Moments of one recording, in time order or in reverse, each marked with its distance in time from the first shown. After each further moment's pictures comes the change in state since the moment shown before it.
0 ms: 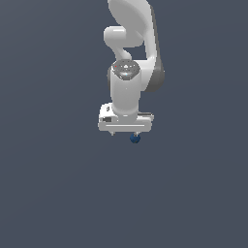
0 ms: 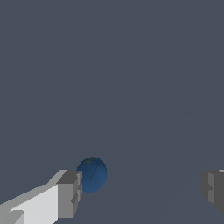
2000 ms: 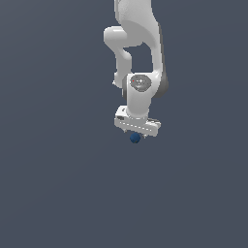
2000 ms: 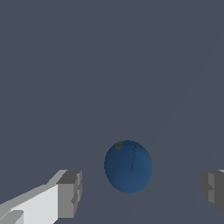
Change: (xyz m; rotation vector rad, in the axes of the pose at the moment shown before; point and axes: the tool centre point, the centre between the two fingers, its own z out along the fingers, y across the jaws) arm -0.050 -0.050 0.069 0.009 -0.001 0.306
